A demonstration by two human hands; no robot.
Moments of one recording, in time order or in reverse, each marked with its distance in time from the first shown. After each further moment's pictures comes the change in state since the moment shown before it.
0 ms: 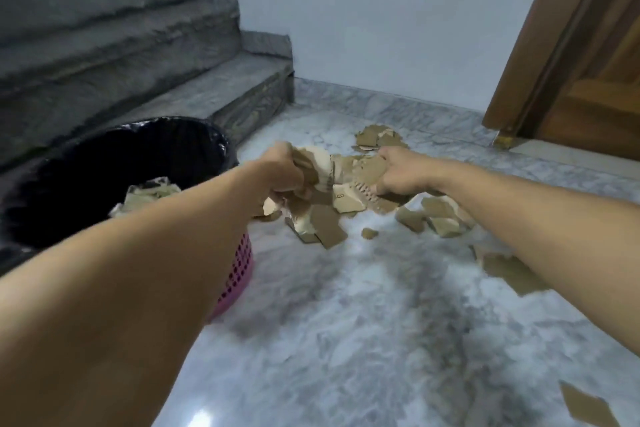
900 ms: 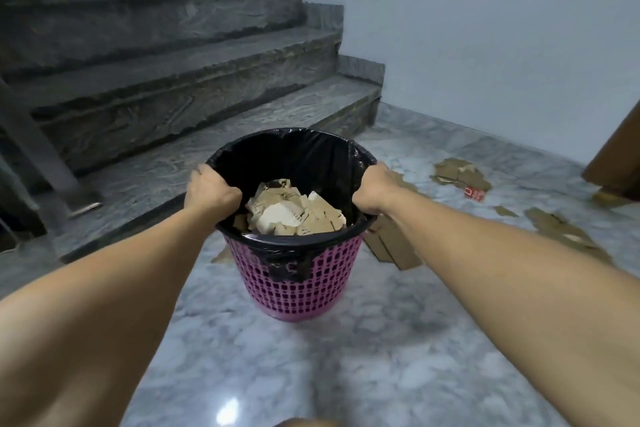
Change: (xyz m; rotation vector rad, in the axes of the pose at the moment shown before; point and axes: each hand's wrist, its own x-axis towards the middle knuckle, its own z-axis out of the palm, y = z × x) left_hand -0.063 -0.221 -0.137 0.002 0.687 -0.404; right_hand 0.027 -0.187 0.116 -0.129 0.169 -0.041
